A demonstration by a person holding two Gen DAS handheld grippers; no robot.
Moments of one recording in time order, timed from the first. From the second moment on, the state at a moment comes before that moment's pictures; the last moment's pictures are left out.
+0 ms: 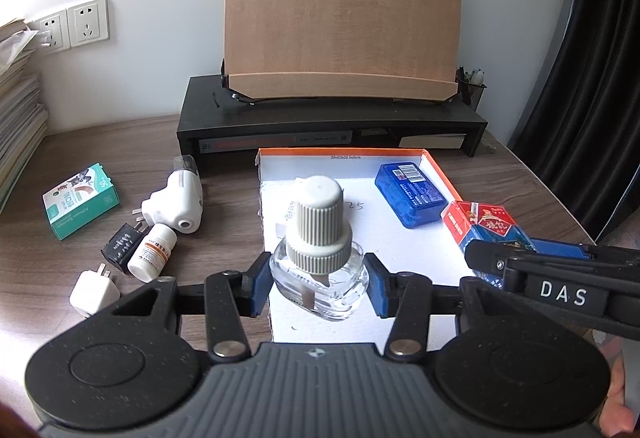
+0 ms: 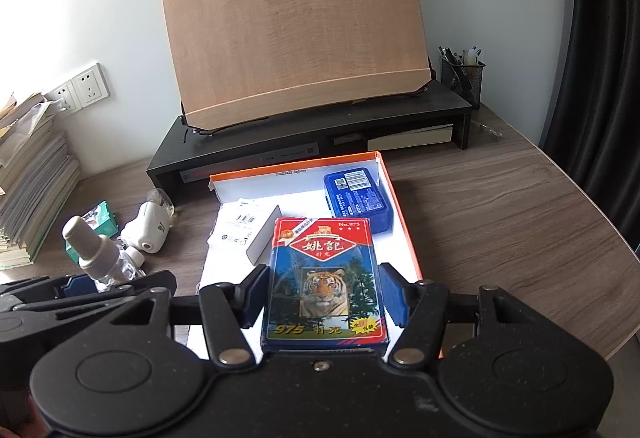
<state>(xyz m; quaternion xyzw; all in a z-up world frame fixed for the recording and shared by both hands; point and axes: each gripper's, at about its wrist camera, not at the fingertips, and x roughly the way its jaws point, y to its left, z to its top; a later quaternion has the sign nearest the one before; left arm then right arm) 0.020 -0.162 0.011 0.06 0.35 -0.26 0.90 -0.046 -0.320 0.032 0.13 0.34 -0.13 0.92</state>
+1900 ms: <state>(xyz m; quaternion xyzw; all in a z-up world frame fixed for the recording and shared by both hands) 0.025 -0.165 0.012 0.06 0.35 -0.26 0.90 -0.038 -0.321 0.033 0.13 0.34 -0.13 0.92</state>
